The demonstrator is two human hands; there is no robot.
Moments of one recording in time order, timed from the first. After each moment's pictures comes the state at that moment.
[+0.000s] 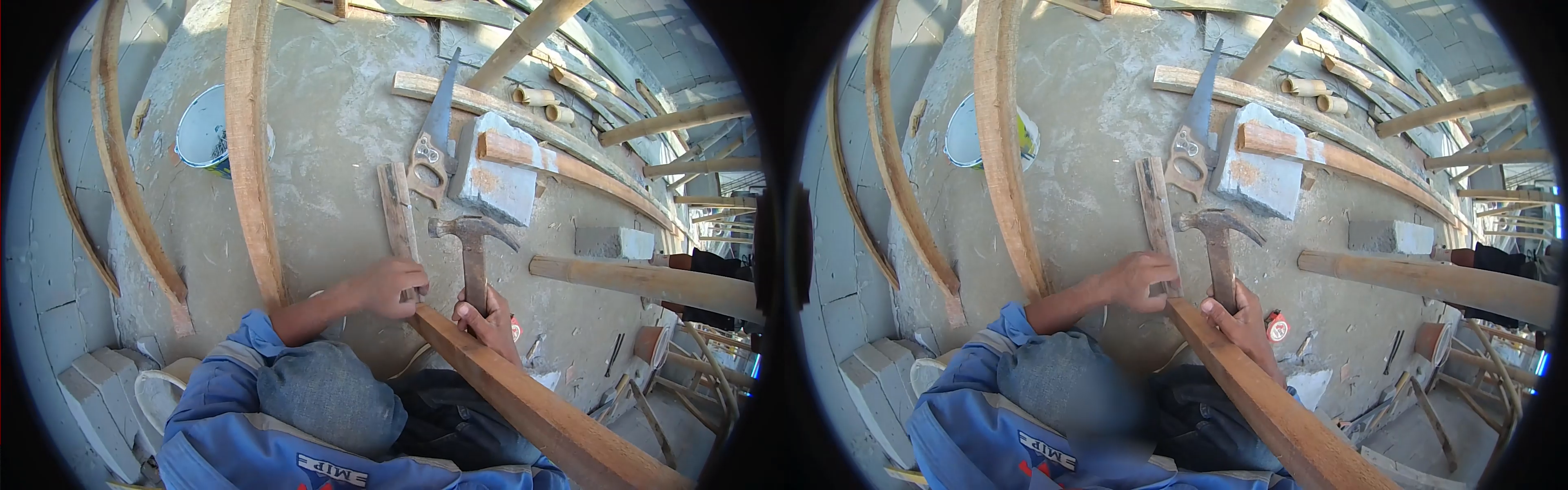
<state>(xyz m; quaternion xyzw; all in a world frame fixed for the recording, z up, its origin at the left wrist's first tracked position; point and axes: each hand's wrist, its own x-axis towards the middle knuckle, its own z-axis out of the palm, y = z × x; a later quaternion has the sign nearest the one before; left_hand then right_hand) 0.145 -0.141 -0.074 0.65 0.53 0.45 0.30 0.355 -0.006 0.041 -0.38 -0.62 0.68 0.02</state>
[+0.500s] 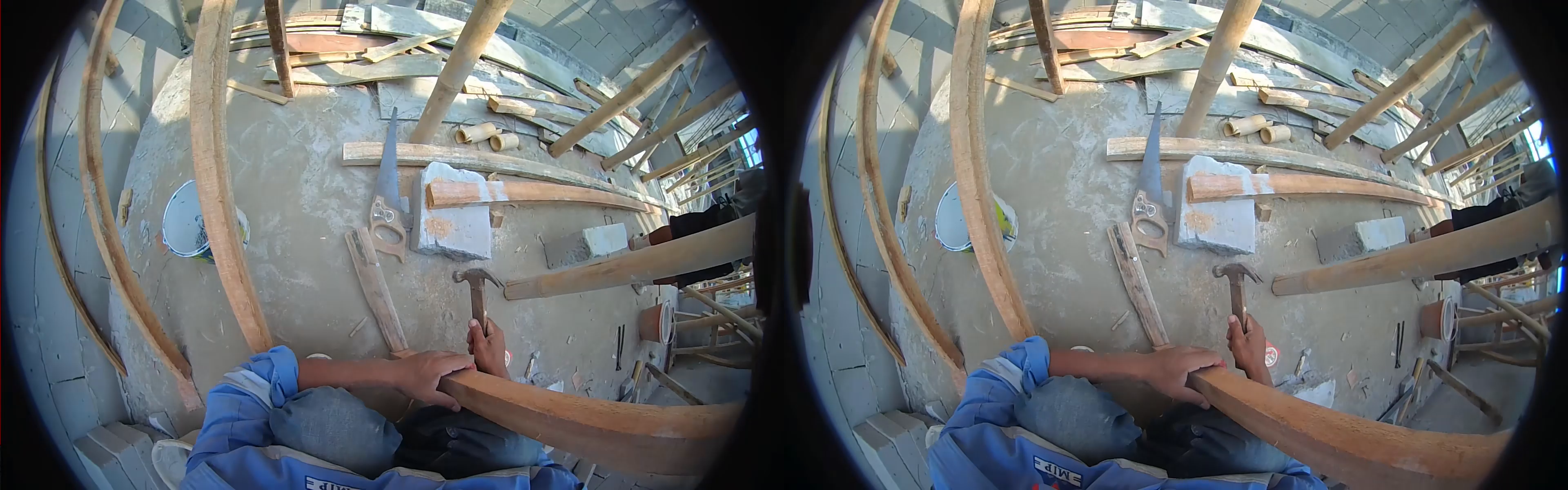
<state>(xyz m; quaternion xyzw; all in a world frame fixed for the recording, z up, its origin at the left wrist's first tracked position) 0.235 -0.101 -0.015 0.68 0.34 0.46 0.46 0.421 0.034 -0.037 -0.55 -0.64 0.53 0.12</state>
